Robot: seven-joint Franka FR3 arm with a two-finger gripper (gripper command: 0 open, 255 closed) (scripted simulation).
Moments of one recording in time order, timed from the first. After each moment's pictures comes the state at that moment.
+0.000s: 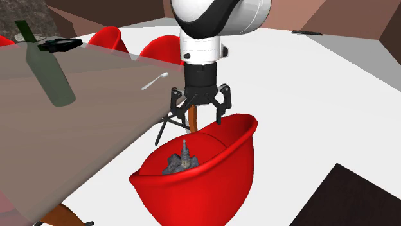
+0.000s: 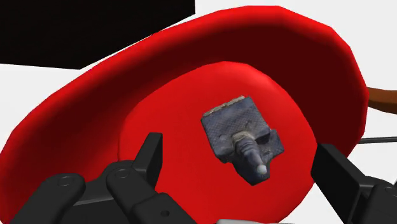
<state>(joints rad) 0.02 0.17 0.22 -1.98 0.14 1.99 0.67</state>
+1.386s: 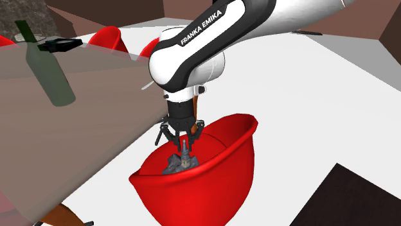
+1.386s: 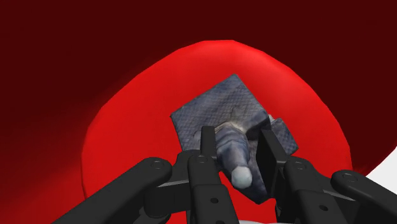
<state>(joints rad) 0.07 0.56 0.19 -1.73 0.10 2.07 0.80</state>
